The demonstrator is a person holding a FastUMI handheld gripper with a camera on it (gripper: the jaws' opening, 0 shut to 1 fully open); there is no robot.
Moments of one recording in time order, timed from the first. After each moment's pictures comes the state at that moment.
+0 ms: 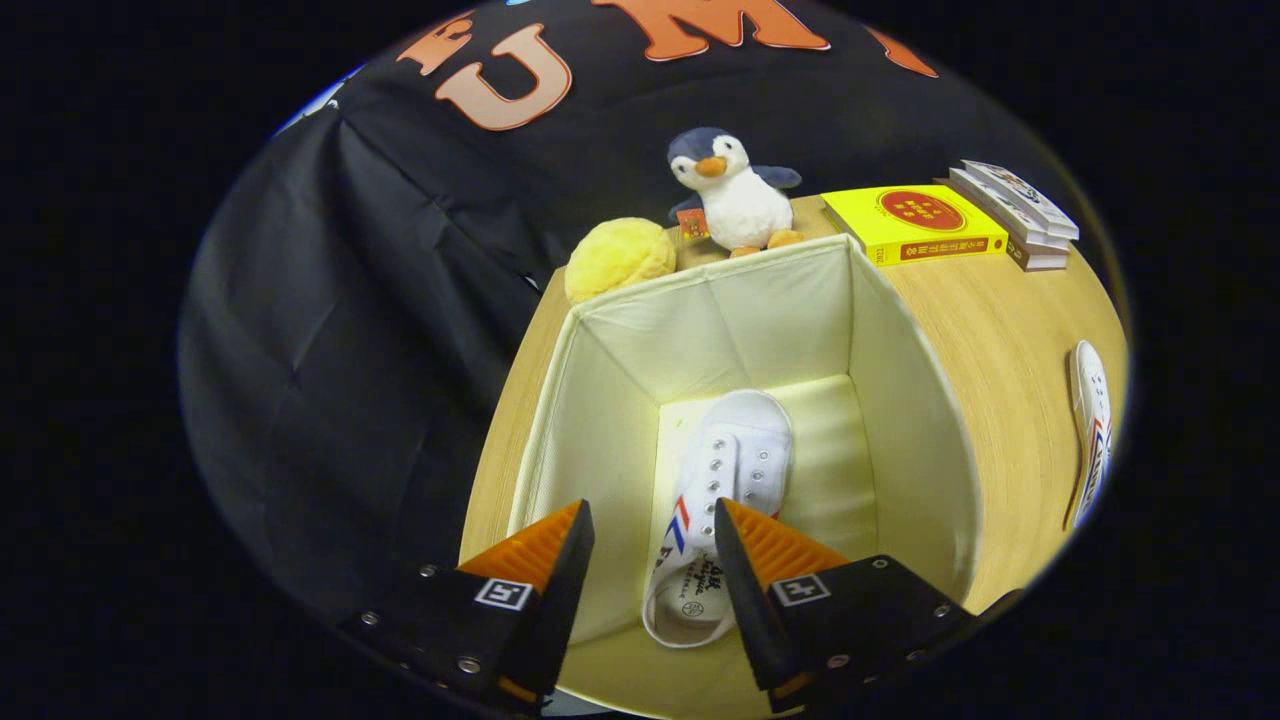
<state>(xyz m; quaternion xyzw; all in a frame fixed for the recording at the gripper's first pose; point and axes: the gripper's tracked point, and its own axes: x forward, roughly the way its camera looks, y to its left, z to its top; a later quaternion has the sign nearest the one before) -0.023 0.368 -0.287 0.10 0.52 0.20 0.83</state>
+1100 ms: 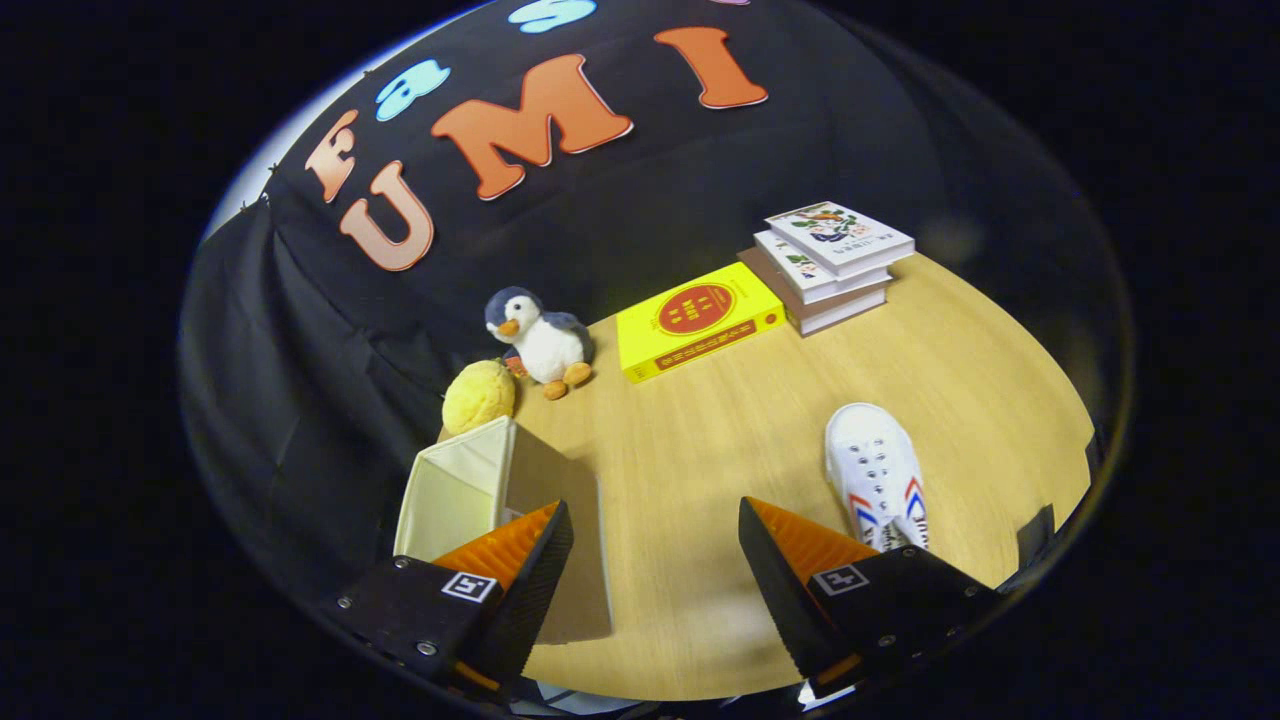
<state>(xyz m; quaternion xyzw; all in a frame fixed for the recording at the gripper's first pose) 0.036 0.066 -0.225 0.14 0.44 0.06 0.89</state>
